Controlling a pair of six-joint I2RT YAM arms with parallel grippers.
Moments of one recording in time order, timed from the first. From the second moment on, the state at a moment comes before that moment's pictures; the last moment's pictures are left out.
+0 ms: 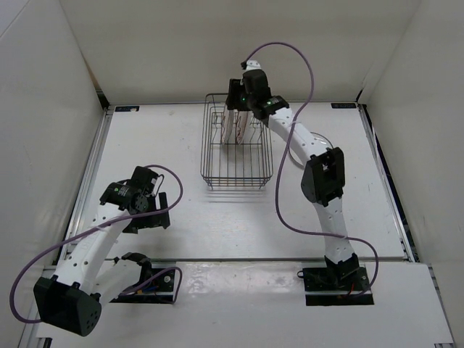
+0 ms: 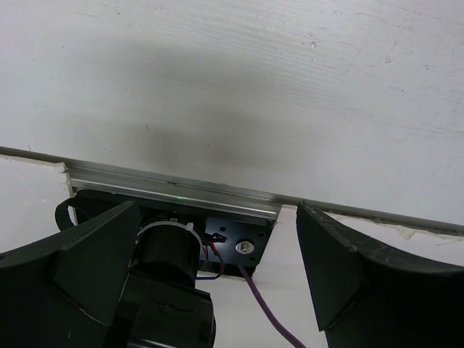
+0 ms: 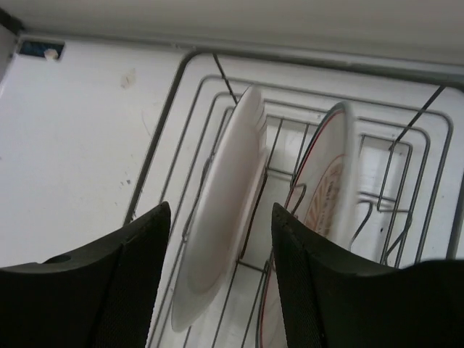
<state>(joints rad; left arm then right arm) -0.30 0.96 0.86 -1.23 -0.16 -0.44 0.52 2.28 2.25 -0.39 0.04 0.35</state>
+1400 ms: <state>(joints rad) -0.30 0.90 0.88 -1.30 -0.18 -0.41 0.64 2.36 2.27 -0.44 0.53 0.29</state>
